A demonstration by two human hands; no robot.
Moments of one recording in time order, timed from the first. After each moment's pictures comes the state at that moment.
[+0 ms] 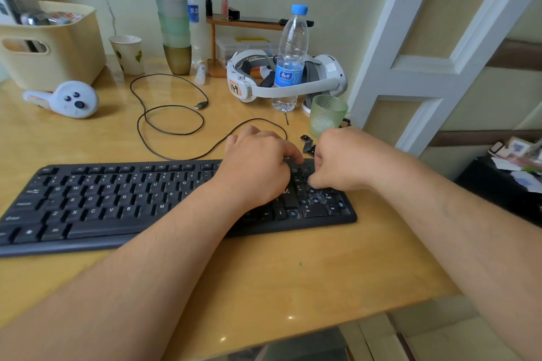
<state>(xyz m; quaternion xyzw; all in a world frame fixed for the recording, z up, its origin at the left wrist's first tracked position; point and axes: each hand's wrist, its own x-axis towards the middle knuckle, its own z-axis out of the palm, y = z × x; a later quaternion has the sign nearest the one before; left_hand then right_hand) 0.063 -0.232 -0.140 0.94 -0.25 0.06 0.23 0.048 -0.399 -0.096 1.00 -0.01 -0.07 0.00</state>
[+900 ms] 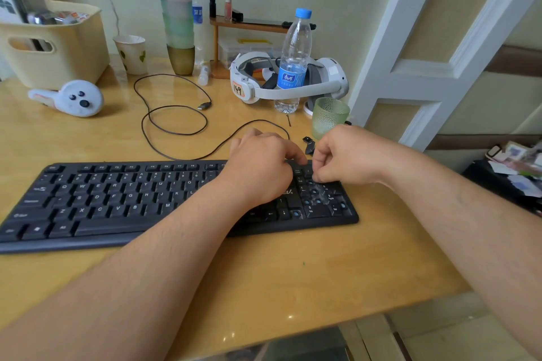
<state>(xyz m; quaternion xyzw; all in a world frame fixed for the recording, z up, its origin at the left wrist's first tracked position) 0.065 -0.231 -0.140 0.93 -0.24 0.04 0.26 0.047 -0.406 -0.090 0.99 0.01 -0.07 -0.12</state>
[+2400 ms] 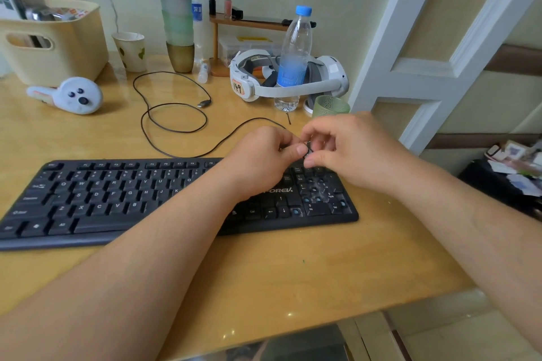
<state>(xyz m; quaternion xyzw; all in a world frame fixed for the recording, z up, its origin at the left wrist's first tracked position) 0.075 -0.225 -0.139 0.86 -0.26 -0.02 0.44 0.031 -0.405 -0.091 0.97 0.13 0.11 -0.19</state>
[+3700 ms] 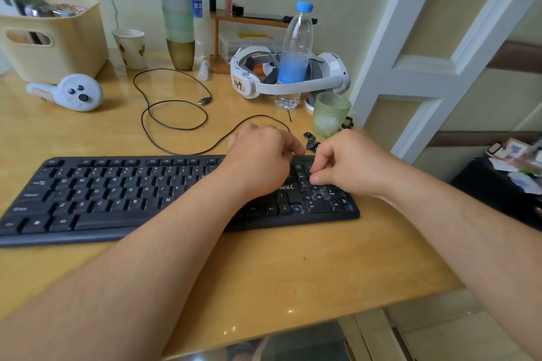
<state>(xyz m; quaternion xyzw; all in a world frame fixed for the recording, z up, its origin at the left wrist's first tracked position) 0.068 -0.230 -0.140 0.93 -0.22 0.05 0.29 0.044 -0.419 -0.122 0.98 0.03 0.00 -0.21</state>
